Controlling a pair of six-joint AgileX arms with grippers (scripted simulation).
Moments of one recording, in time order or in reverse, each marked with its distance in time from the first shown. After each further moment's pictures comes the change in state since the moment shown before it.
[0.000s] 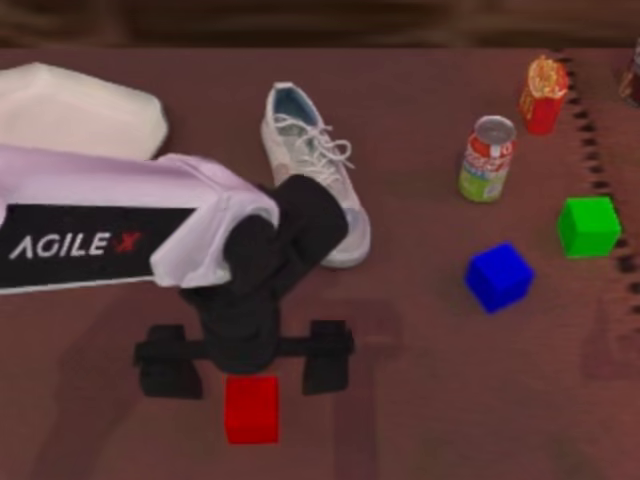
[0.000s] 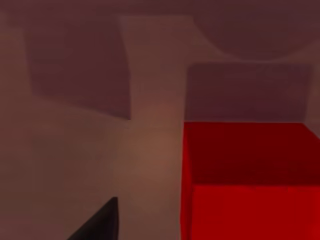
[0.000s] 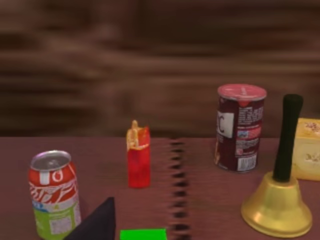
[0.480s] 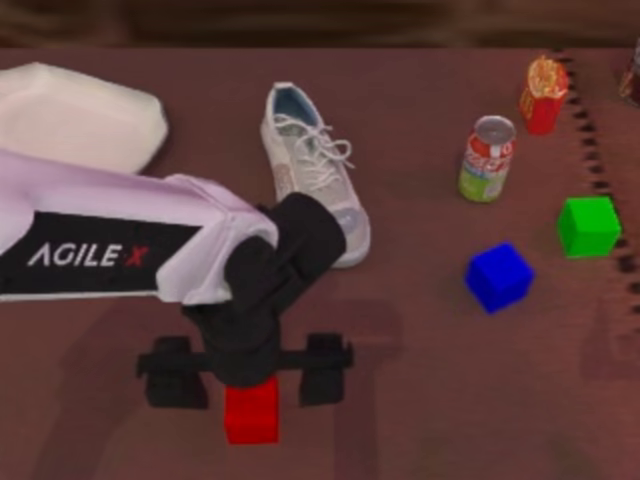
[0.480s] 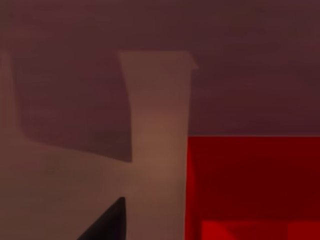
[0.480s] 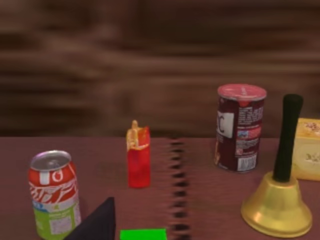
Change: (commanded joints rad) left arm -0.006 0.031 -0.047 0.076 0.001 0.008; right arm 0.000 0.000 0.000 0.000 0.000 0.000
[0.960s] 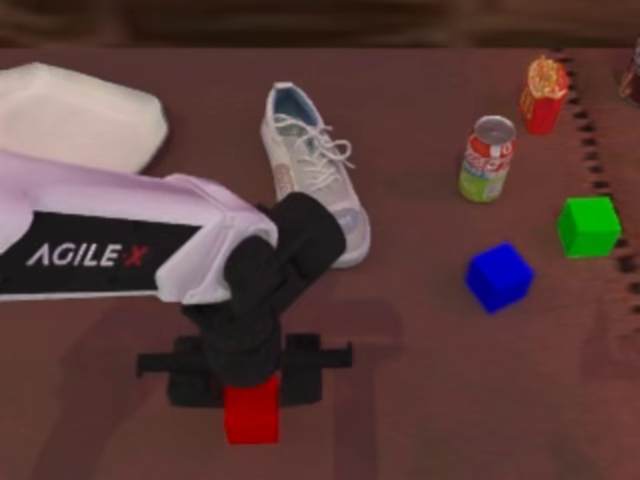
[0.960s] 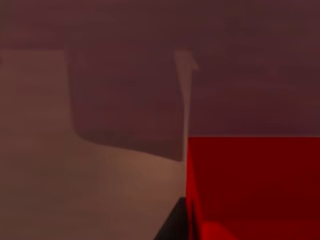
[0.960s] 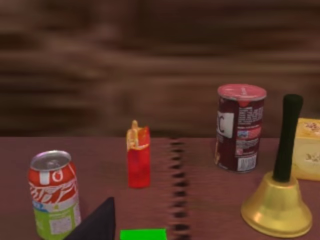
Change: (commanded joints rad) left arm 0.000 0.000 0.000 0.000 0.000 0.000; right arm 0.000 0.000 0.000 0.000 0.000 0.000
